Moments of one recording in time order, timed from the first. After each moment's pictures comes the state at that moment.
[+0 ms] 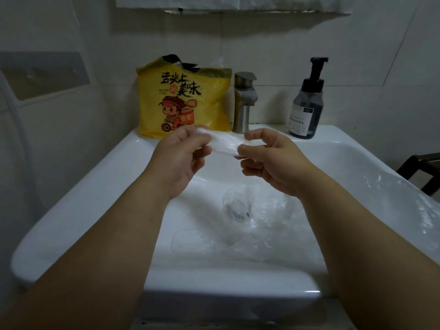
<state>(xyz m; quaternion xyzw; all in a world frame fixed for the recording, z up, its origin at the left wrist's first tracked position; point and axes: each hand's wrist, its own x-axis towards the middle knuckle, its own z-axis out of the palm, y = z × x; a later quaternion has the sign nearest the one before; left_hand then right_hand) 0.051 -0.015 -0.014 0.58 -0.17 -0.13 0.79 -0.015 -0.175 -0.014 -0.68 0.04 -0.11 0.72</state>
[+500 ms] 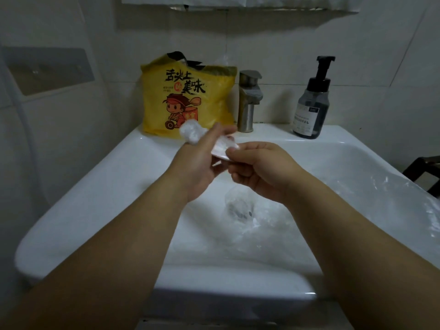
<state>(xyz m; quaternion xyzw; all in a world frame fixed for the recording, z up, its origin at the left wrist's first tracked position) 0.042 -0.034 -0.018 0.56 -0.17 -0.19 0.79 -0.012 -0.147 -0.018 -0.62 0.02 -0.04 0.78</state>
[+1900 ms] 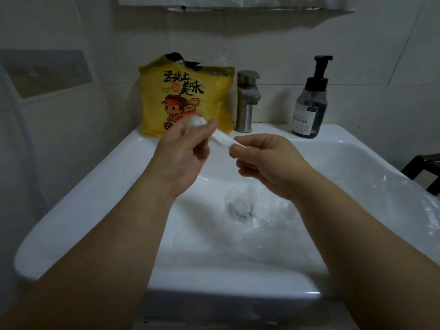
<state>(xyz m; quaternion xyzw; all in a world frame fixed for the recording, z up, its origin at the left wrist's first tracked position) 0.054 -0.018 -0.012 0.47 -0.19 -0.16 0.85 -0.017 -0.160 -0.013 -0.70 0.03 -0.13 0.70</state>
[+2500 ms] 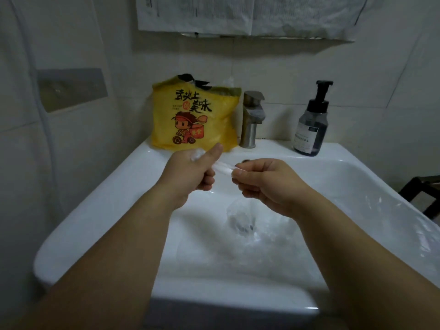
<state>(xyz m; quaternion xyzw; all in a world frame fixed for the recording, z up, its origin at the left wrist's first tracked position) 0.054 -0.007 -0.013 0.71 -0.18 -0.05 0.68 -0.017 -0.158 -0.015 -0.71 0.03 -0.07 0.70</state>
